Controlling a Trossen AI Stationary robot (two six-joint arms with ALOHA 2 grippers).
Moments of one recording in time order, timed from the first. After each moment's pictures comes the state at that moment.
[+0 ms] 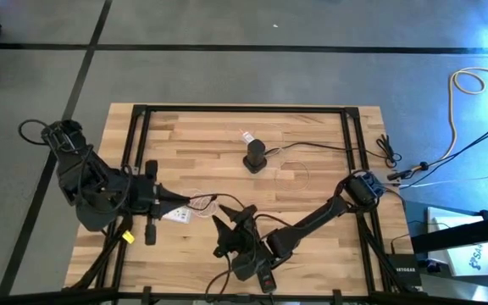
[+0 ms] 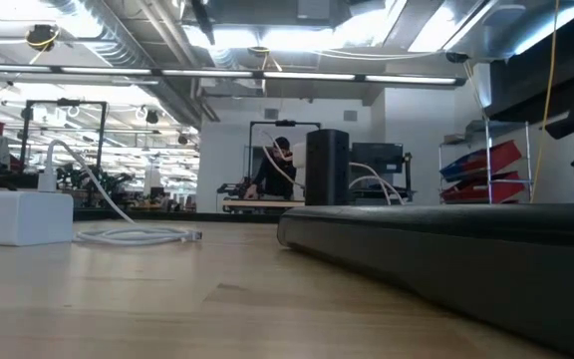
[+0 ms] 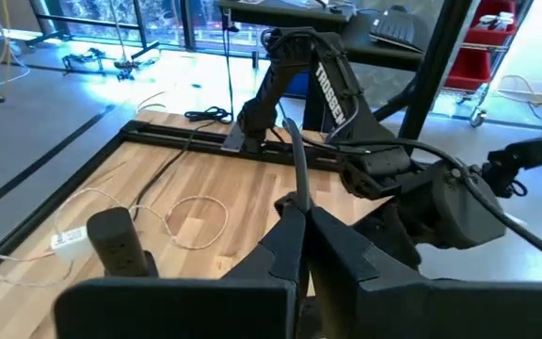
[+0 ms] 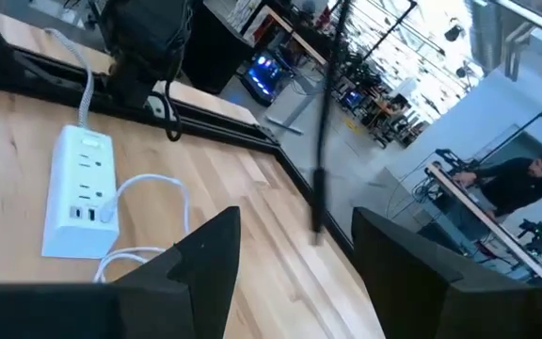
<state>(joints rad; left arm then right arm) -0.81 1.24 1.52 -0.71 -0.94 -0.44 0.55 2.21 1.72 0.00 1.27 -0.15</state>
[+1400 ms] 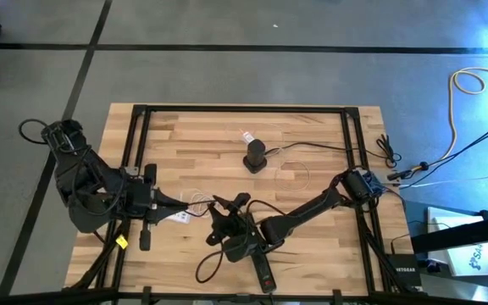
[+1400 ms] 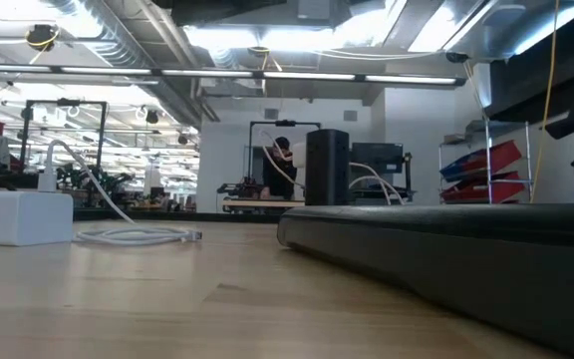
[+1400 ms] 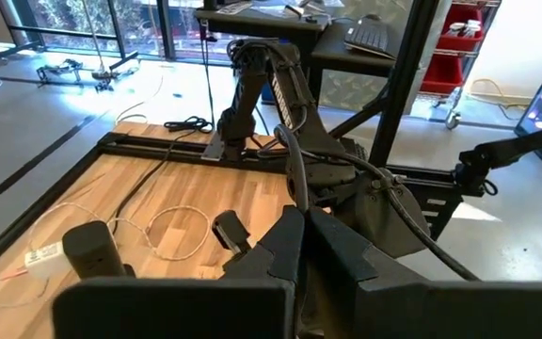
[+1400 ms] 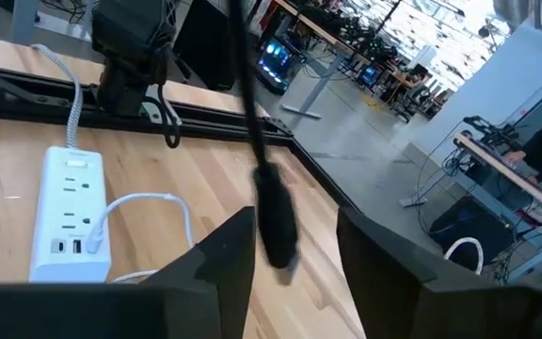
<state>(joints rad) -0.84 1.24 1.52 -0.66 -0.92 -0.39 0.46 2.21 1.72 0.00 1.17 -0.04</state>
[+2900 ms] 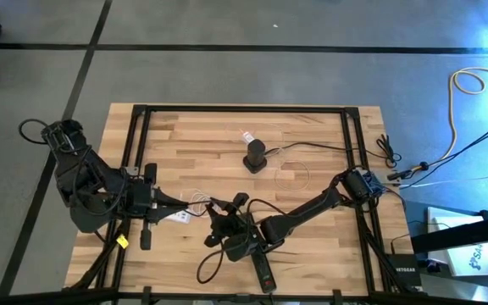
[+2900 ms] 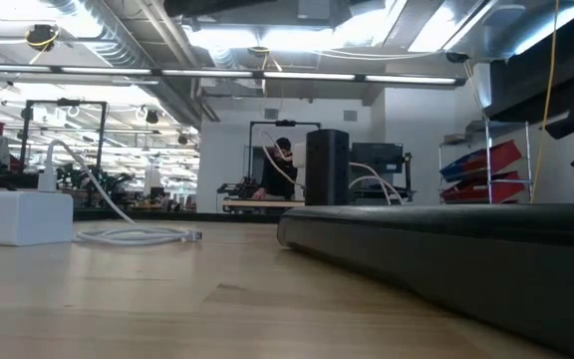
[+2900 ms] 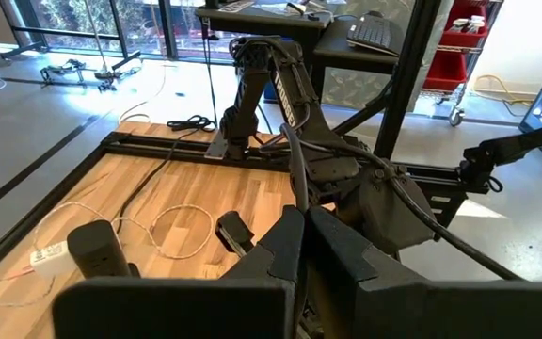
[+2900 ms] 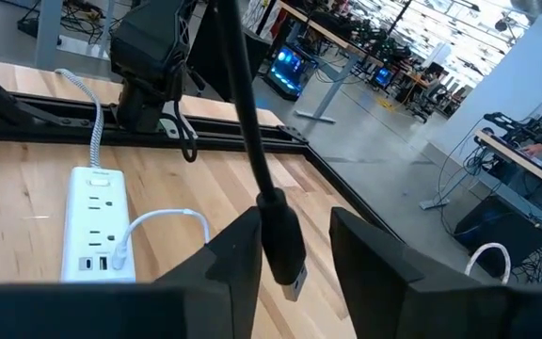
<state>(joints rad) -0.84 1.24 1.52 -0.67 -0.92 -0.39 0.46 2.21 1.72 0.05 1.13 -0.03</state>
